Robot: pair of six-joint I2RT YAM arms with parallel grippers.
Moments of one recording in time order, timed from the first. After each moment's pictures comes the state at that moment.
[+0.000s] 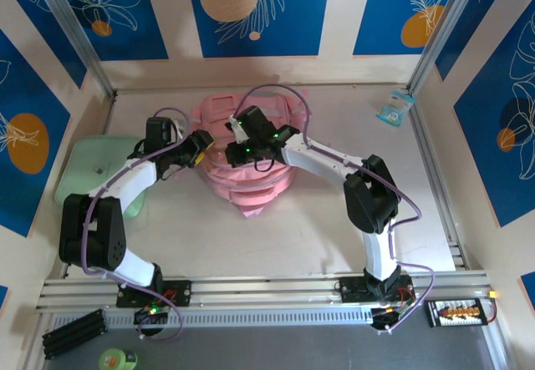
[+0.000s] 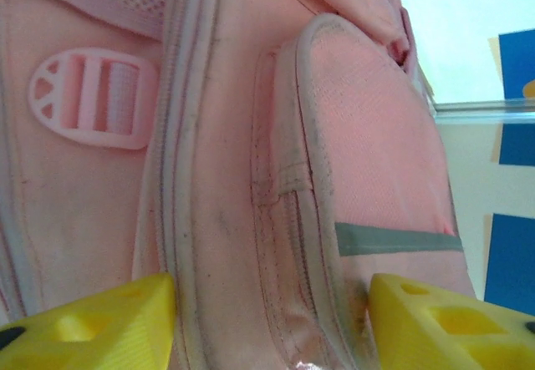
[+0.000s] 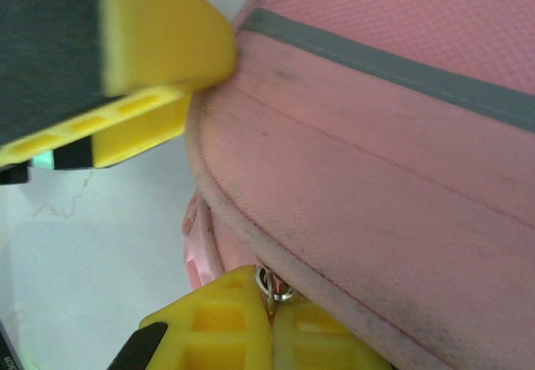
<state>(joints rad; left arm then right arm) -0.13 1.51 0.93 -0.12 0.50 -0.89 0.78 1.98 1.64 -0.49 -0.26 0.37</state>
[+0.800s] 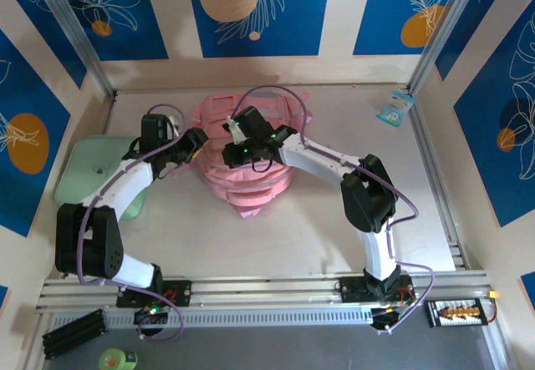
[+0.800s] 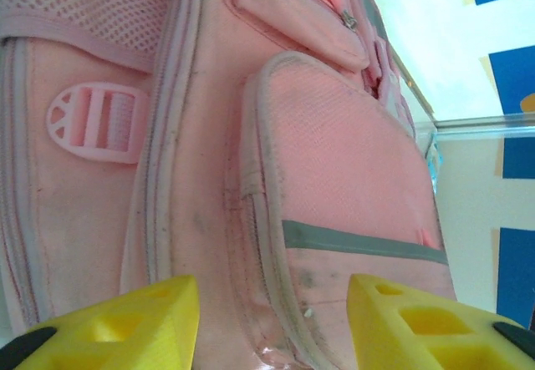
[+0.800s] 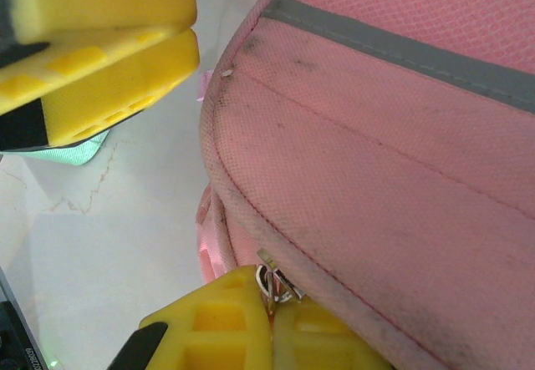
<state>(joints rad) -0.12 1.45 0.95 -0.16 0.45 -0.86 0.79 1.99 1.65 -0.49 -0.29 0.39</state>
